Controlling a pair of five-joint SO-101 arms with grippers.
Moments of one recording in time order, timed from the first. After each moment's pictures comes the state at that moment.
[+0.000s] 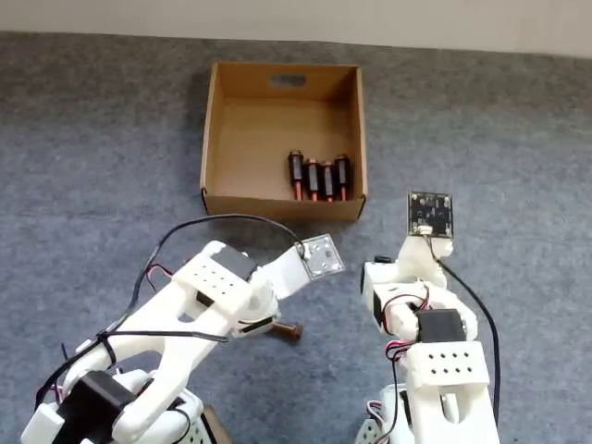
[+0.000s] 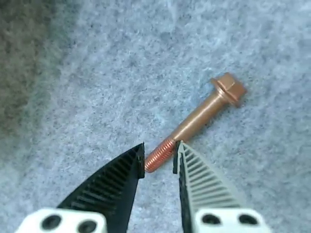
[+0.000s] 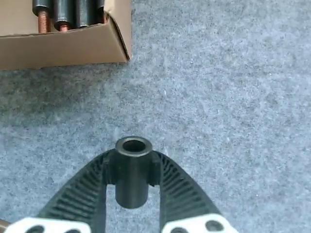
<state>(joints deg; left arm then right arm) 26.9 -18.9 52.5 60.4 -31.4 -10.0 -61.5 71.3 49.5 -4.7</state>
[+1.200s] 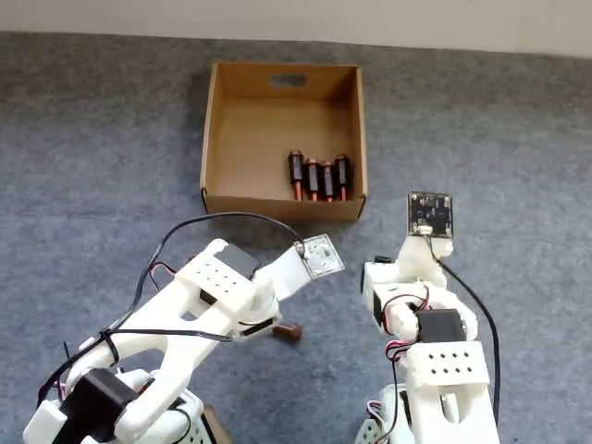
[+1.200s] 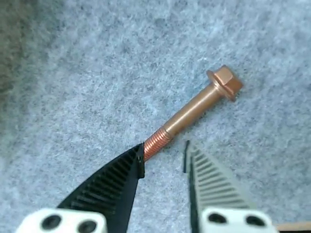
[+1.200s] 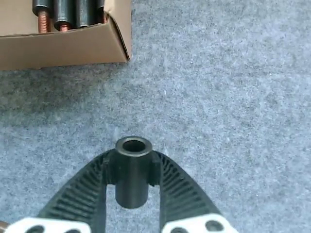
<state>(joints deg) 27.2 -18.7 51.1 64.2 -28.0 -10.0 -61.5 71.3 49.5 -4.7</state>
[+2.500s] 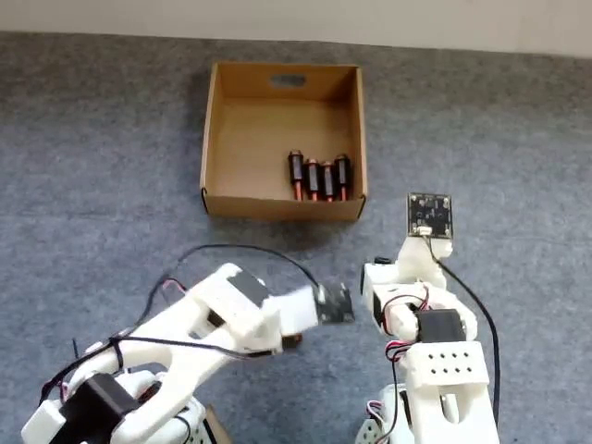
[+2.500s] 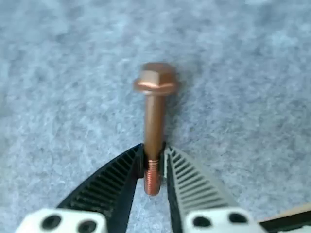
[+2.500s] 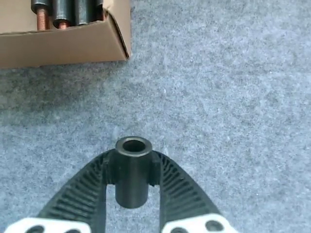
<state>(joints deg) 33.4 -18.8 58.4 58.4 -38.9 -10.0 -61.5 71.7 49.5 -4.7</state>
